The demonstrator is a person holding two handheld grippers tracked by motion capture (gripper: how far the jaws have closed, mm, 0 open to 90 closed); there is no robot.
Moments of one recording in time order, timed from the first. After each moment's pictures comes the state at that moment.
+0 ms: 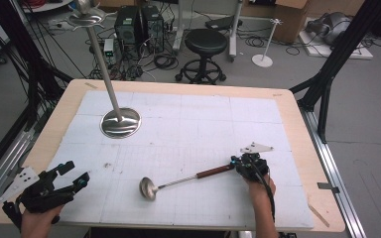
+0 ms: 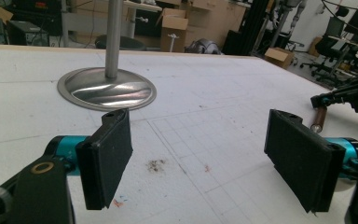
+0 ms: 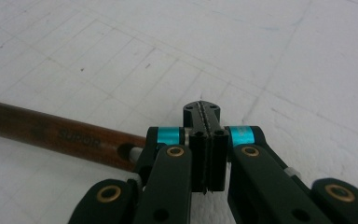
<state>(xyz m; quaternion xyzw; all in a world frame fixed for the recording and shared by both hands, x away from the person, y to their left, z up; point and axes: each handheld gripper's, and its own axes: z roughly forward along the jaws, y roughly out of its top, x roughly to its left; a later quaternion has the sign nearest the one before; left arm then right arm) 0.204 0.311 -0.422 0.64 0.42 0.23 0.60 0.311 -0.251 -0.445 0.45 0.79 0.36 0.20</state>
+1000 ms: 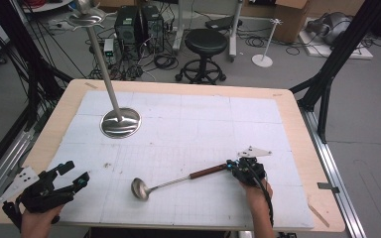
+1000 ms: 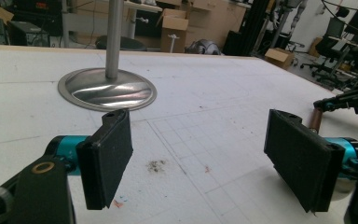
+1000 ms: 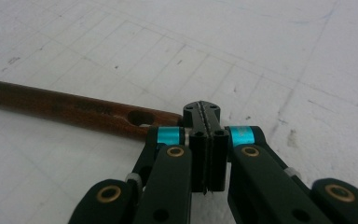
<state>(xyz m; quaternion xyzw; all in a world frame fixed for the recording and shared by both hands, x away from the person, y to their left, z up) 0.204 0.311 -0.422 0.64 0.42 0.23 0.61 0.299 -0.240 -0.447 0.45 0.79 0.38 0.17</state>
